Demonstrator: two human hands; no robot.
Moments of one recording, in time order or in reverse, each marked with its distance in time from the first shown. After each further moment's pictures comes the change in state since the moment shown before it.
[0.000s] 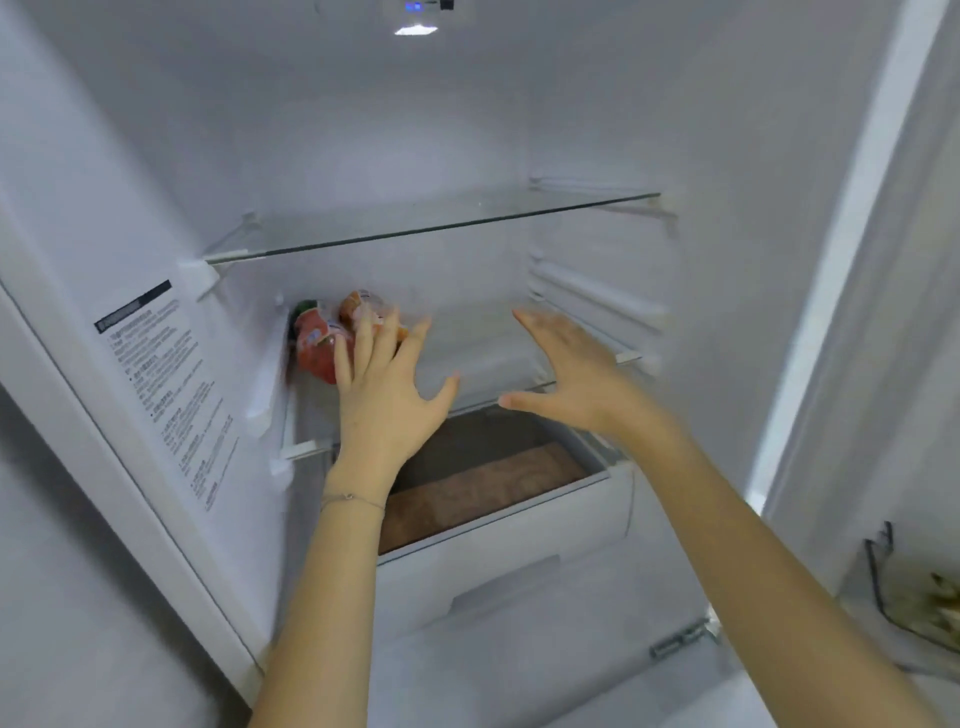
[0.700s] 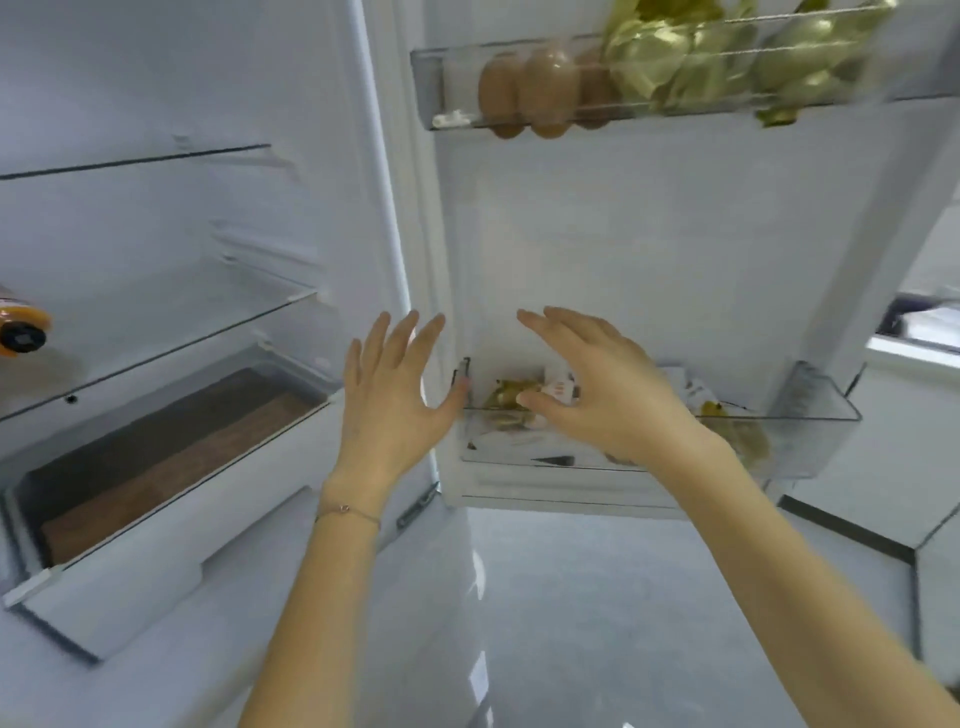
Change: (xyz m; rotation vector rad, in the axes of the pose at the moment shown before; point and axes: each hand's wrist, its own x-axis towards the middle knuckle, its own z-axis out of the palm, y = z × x) left_hand -0.134 0.265 -0.003 -0.517 -0.203 0.408; right_hand -0.345 0.019 -0.142 -0.302 0.190 0.476
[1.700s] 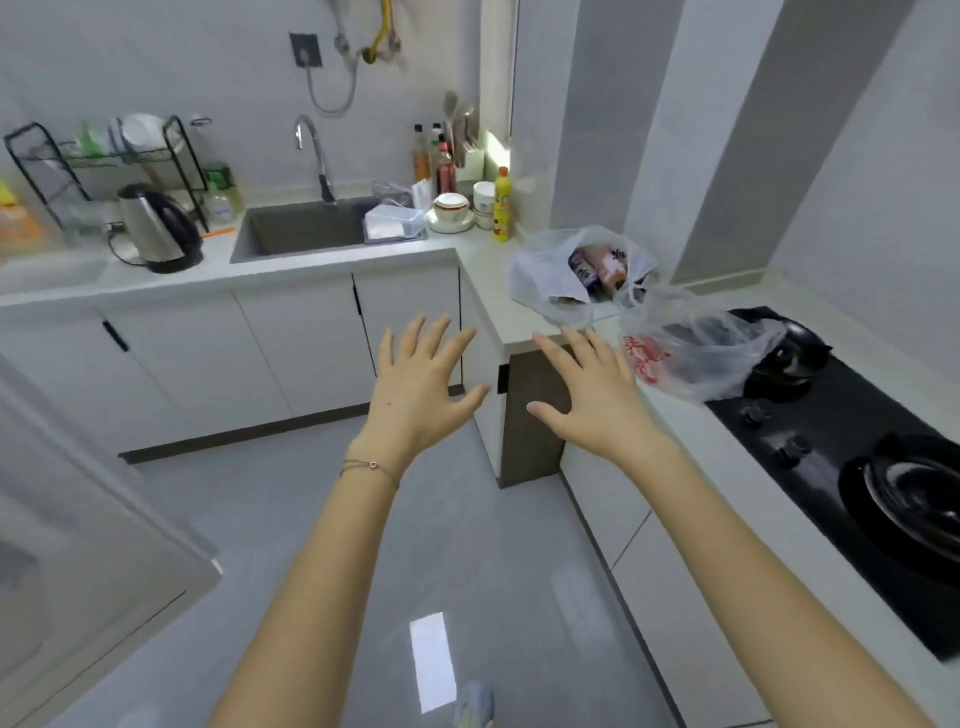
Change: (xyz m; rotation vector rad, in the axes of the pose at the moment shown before) left_hand -0.022 0.573 0.321 -0.392 -0.580 0.848; right_hand -0.401 0.408 -0.163 -0.401 0.041 1.106
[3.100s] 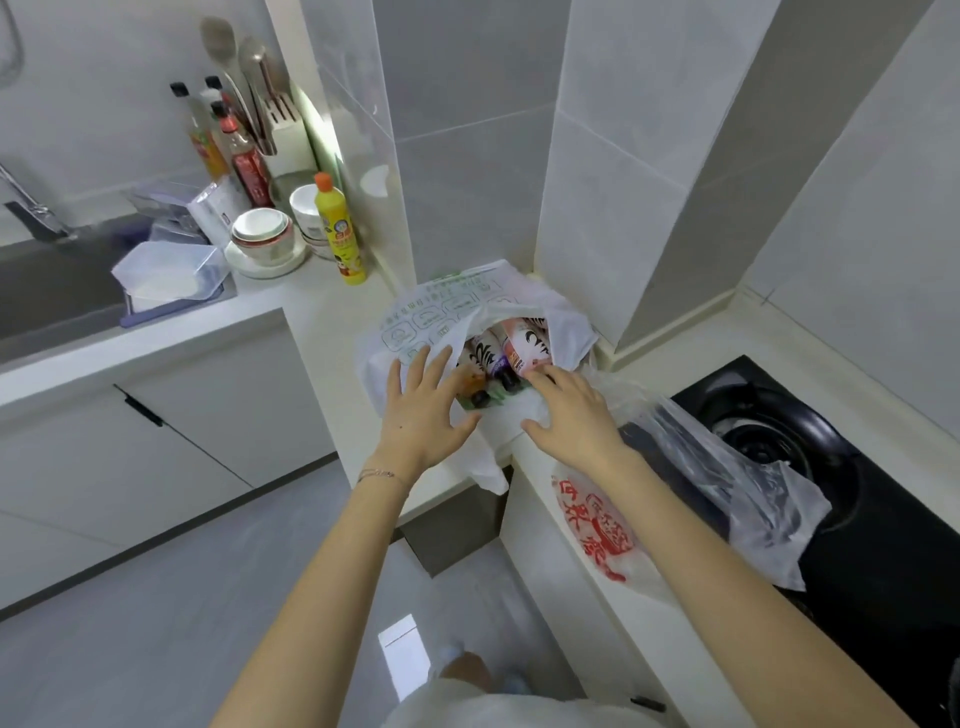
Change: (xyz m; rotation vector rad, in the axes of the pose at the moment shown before) left_hand 0.521 0.023 0.314 -0.022 -0.241 0.191; right_hand 0.414 0.352 0.110 0.109 -0.168 0.301
